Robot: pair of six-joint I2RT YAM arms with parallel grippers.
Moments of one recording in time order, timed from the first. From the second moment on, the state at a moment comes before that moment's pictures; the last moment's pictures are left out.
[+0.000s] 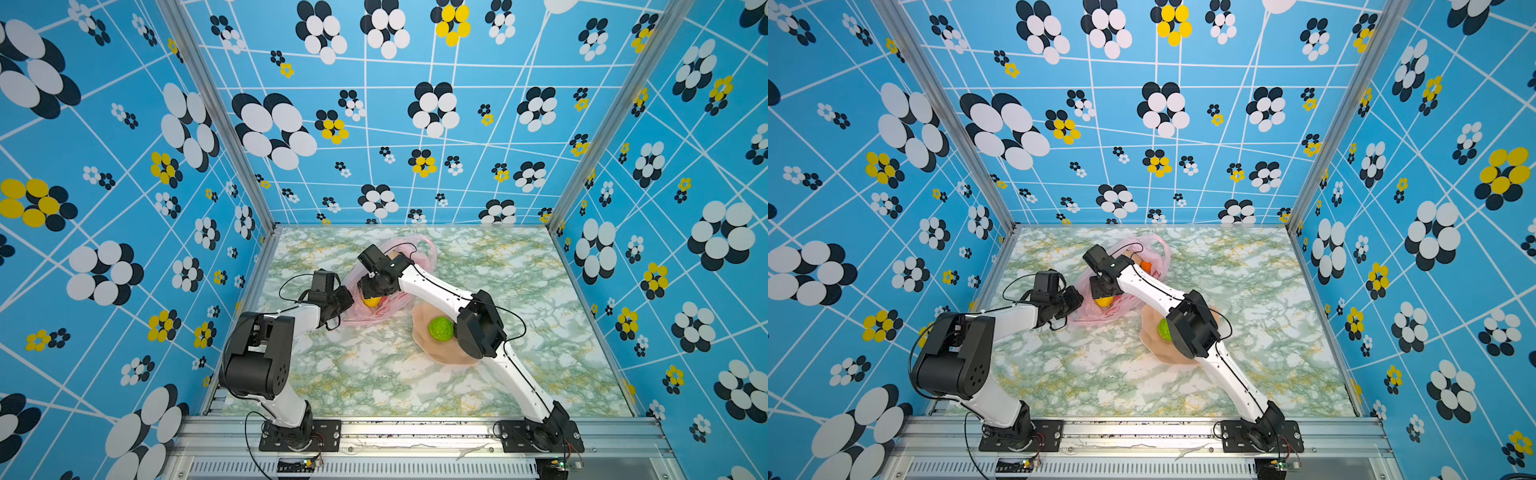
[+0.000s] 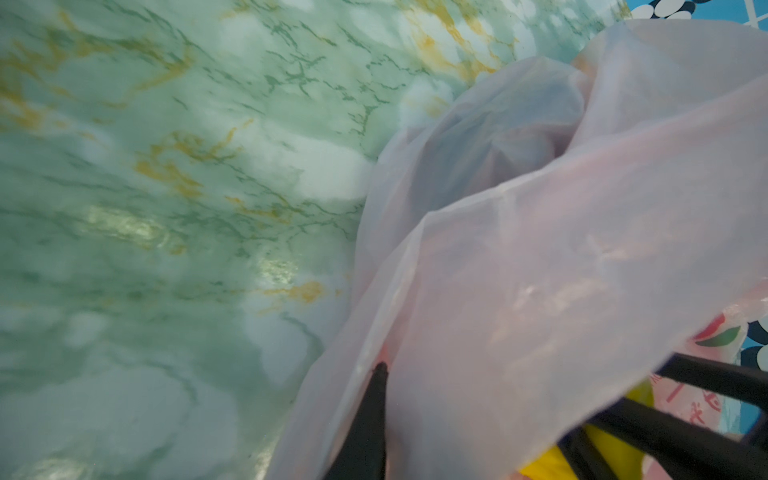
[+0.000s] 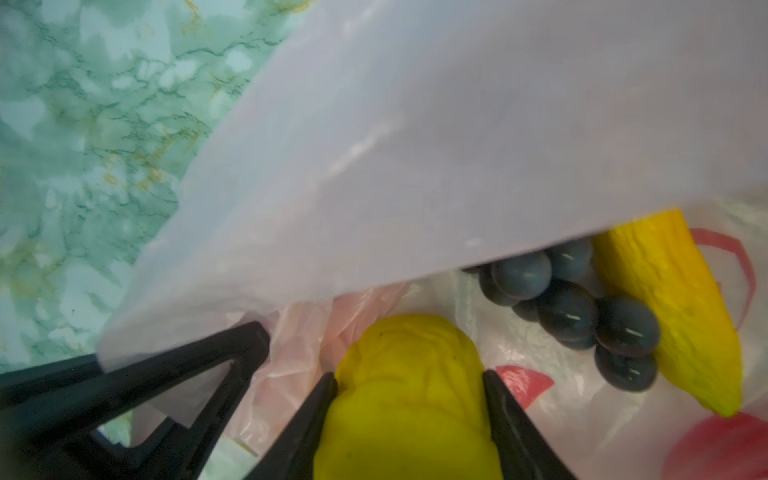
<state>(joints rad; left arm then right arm) -0.13 1.64 0.73 0.08 0.21 -0.69 0.84 2.53 2.34 -0.87 0.04 0.50</state>
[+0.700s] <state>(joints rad) -0.13 1.64 0.73 0.09 0.21 -0.69 0.84 2.11 2.01 -0.89 0.09 0.43</state>
